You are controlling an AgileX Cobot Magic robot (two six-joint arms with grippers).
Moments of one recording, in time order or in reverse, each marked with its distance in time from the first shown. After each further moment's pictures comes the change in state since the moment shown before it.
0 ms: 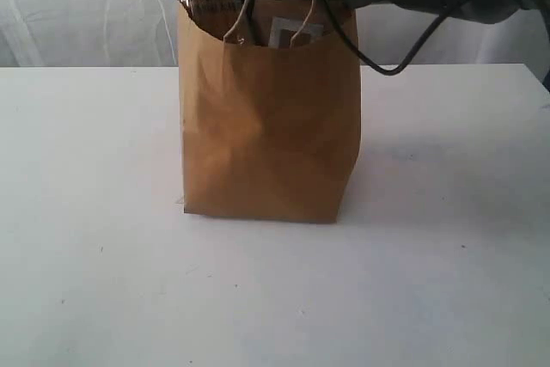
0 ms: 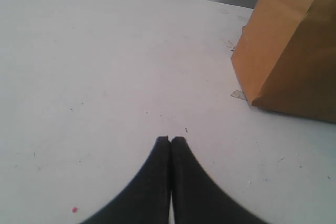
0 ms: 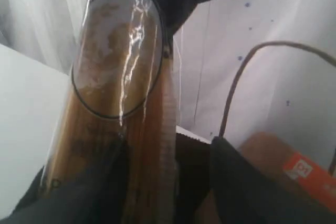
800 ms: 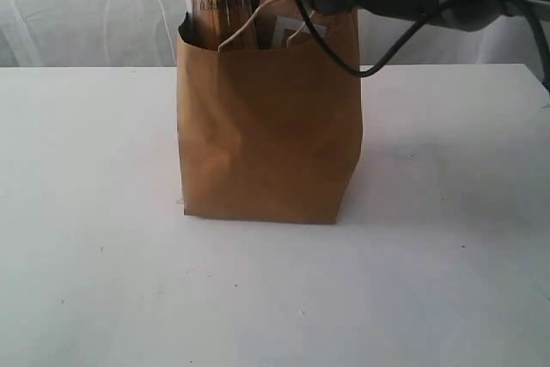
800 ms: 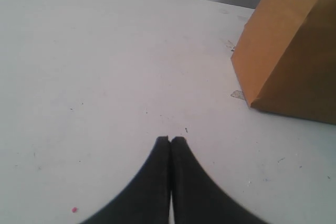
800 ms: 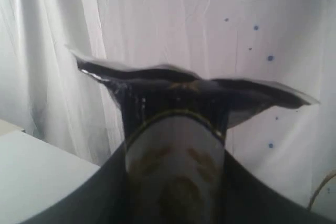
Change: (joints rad) left arm 0.000 0.000 0.000 0.000 0.000 0.000; right arm 0.082 -0.017 0.003 -0.005 -0.275 0.057
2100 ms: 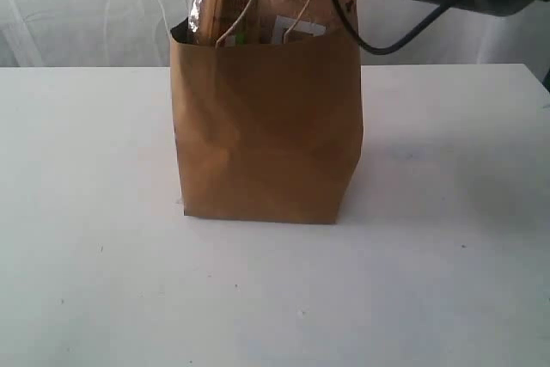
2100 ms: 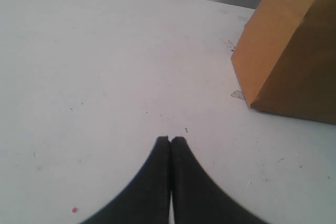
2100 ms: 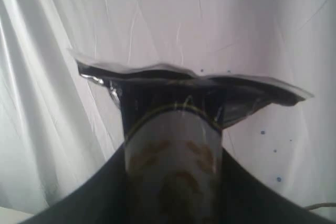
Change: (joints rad) left arm 0.000 0.000 0.000 0.000 0.000 0.000; right arm -0.037 -0.036 0.006 0.042 -0.148 0.216
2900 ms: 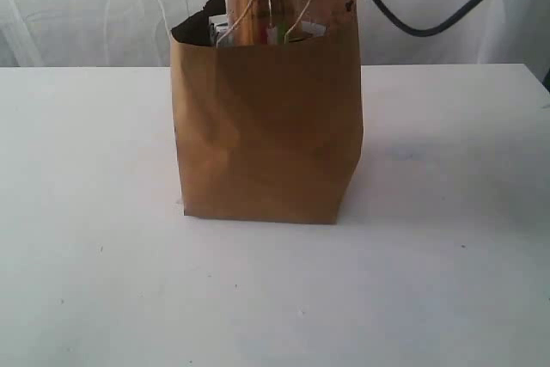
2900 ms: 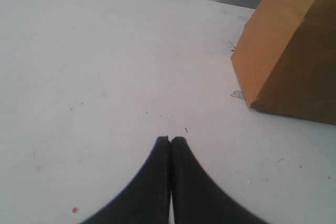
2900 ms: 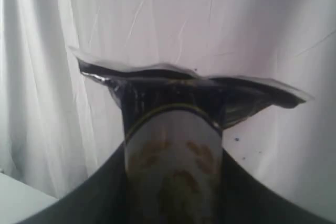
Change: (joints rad) left arm 0.000 0.000 0.000 0.000 0.000 0.000; right arm -0.002 -0.080 0.000 0.054 0.145 -0.291
